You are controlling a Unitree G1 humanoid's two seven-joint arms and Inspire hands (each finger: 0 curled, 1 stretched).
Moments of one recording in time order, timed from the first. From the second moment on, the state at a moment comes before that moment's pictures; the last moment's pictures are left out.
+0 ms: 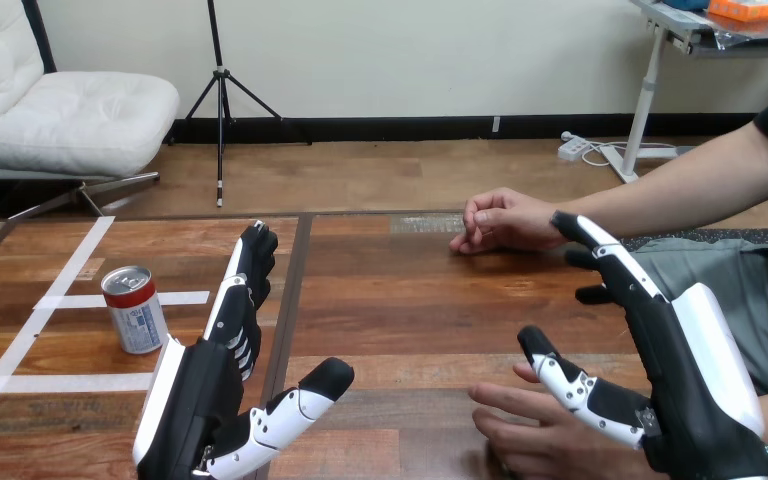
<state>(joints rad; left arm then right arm) 0.40 0.12 -0.10 -0.08 -0.03 -0.64 -0.12 0.46 -0.19 0.01 -0.51 -0.46 -0.21 0.00</state>
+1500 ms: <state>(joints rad) 0.40 0.12 -0.10 -0.08 -0.03 -0.64 -0.11 0.46 -0.16 0.03 -0.50 -0.46 -0.19 -0.01</state>
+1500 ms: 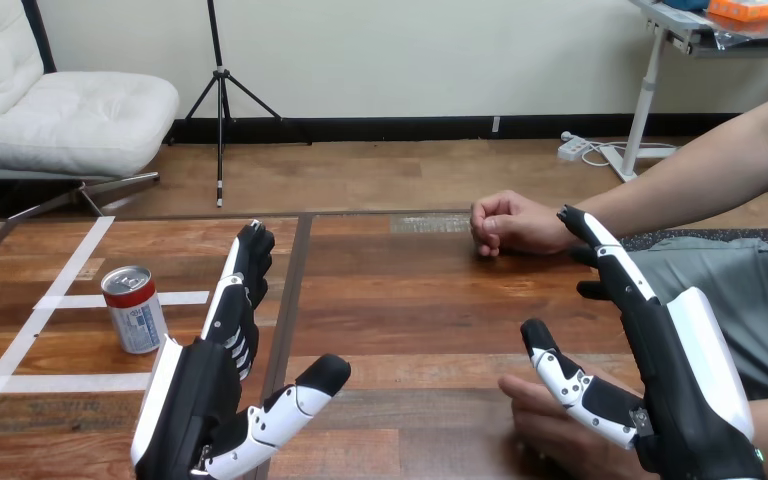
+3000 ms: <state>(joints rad) 0.38 0.11 -0.05 -0.08 0.33 -0.78 0.41 0.46 -0.16 0.03 -0.50 -0.45 -0.19 -0.01</state>
